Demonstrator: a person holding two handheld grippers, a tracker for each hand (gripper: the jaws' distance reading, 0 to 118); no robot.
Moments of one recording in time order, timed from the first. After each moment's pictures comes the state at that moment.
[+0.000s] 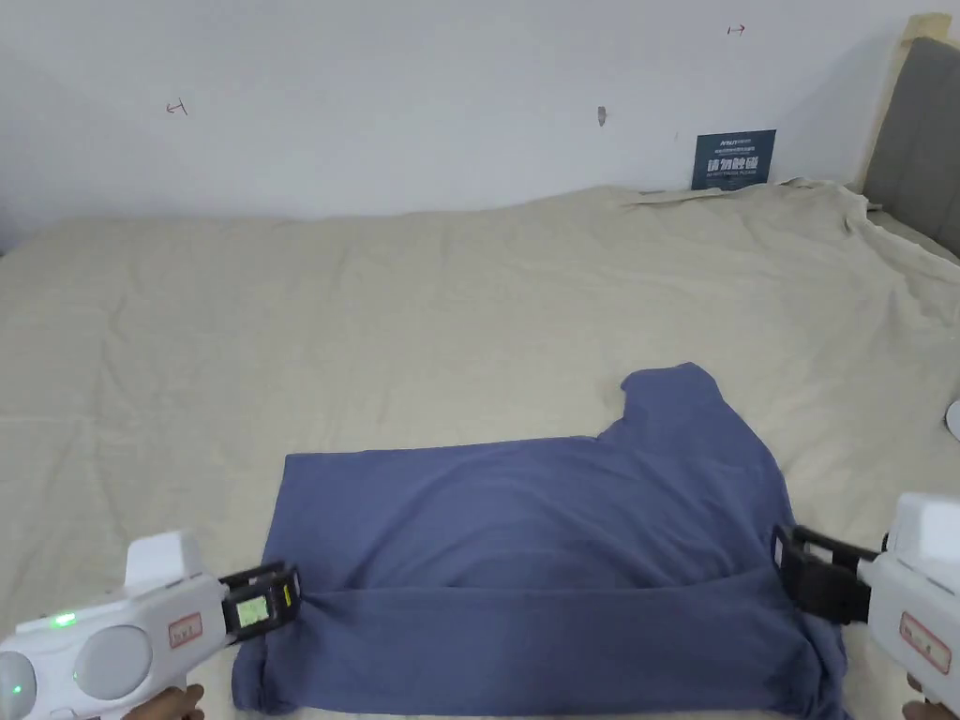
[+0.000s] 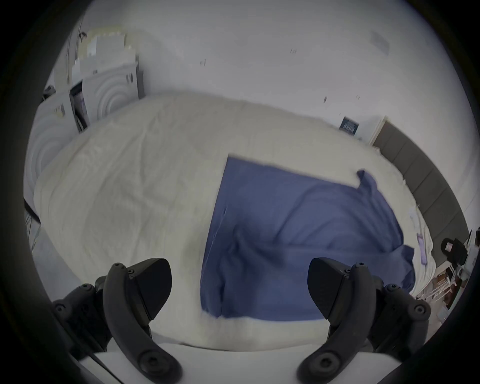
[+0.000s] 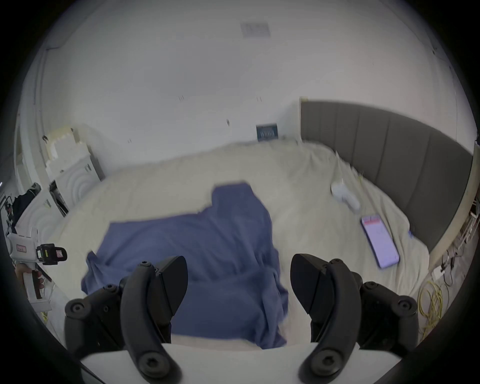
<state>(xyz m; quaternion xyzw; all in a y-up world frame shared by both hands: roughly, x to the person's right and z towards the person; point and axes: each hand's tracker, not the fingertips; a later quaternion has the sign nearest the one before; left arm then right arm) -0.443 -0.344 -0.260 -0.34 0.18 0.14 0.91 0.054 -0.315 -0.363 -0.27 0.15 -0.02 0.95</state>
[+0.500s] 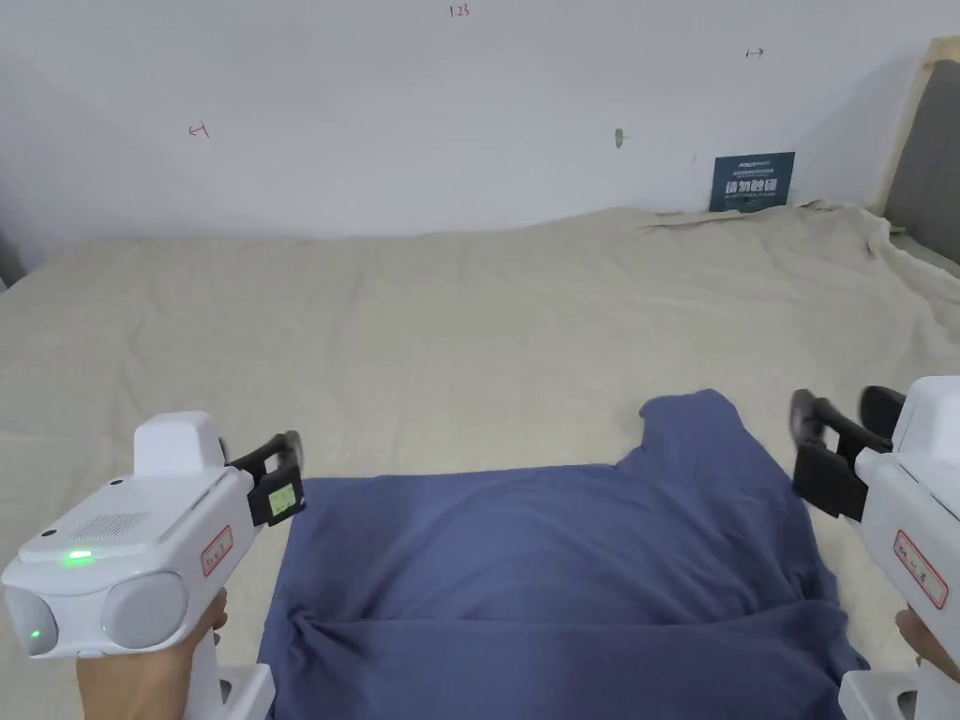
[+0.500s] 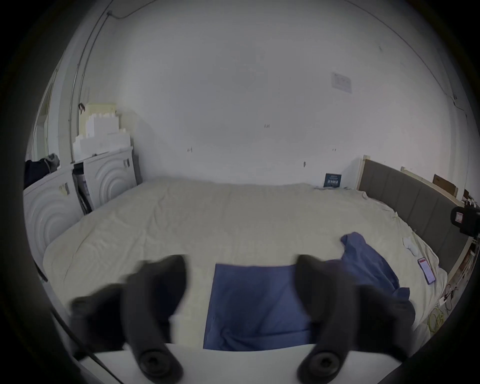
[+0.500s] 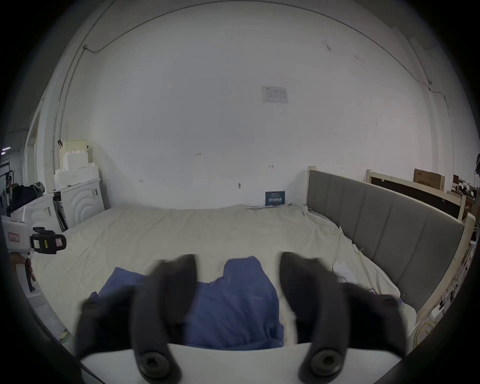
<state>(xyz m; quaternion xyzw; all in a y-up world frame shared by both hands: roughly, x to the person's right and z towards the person) -0.423 -0.268 -0.296 -0.17 0.18 0.04 0.97 0.008 -0.240 -0.372 -0.12 0.16 0.01 0.98</state>
